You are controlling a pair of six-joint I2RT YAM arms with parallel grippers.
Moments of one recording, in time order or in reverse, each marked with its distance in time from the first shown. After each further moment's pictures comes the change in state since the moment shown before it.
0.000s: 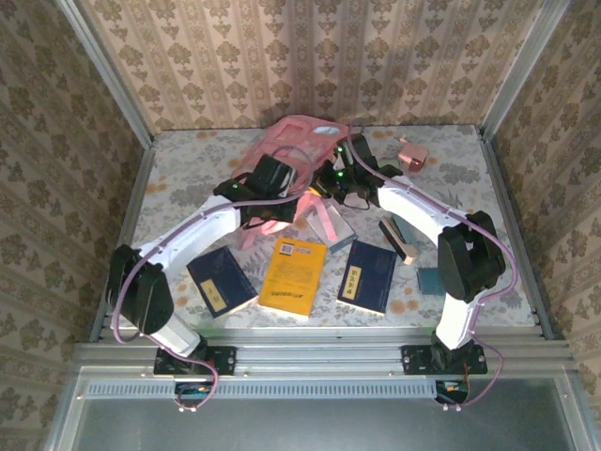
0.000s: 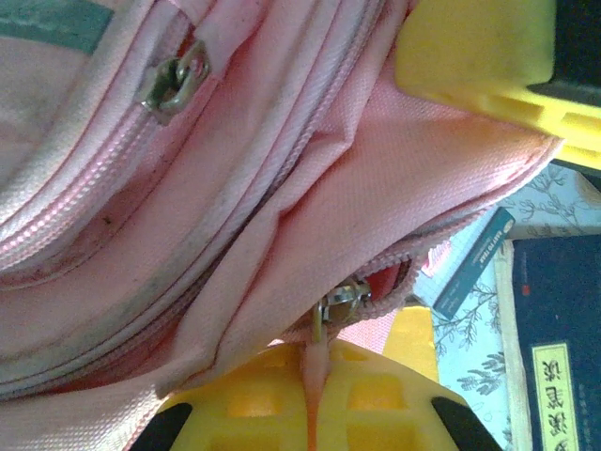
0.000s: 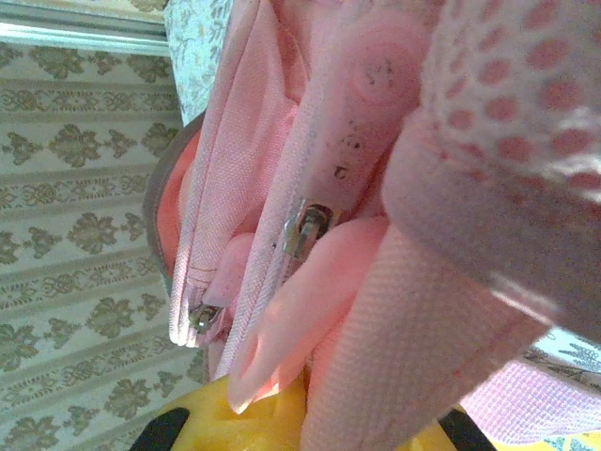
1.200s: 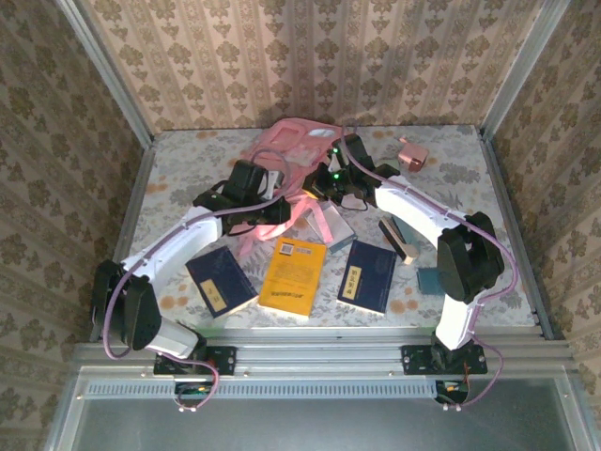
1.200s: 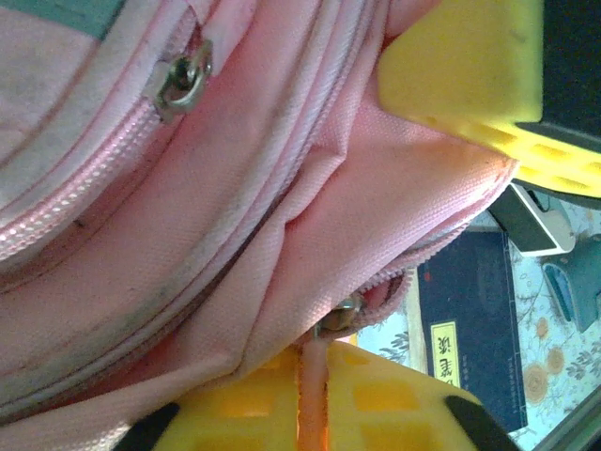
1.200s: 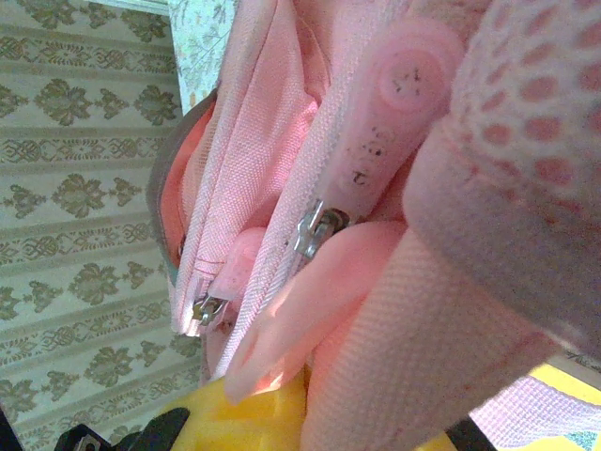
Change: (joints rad) left arm 0.099 -0.107 -0.159 0.145 0.269 -0.085; right arm 0.029 0.000 0.024 -0.044 -0.018 -0.058
